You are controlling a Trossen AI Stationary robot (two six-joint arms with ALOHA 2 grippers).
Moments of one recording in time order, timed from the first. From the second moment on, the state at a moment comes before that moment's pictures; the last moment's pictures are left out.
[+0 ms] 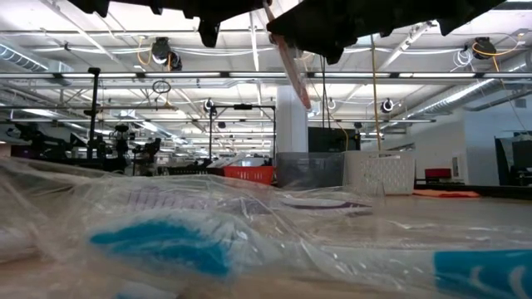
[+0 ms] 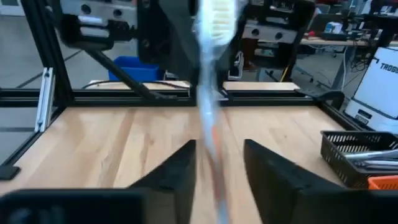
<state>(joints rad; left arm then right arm) -0.20 1.41 0.78 0.57 -0.18 -0.09 0.25 1.52 0.76 0.62 0.34 0.02</state>
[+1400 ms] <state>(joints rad) -0.24 1.28 0.78 0.05 -0.34 -0.19 -0.12 1.52 0.79 0.65 0.20 0.07</state>
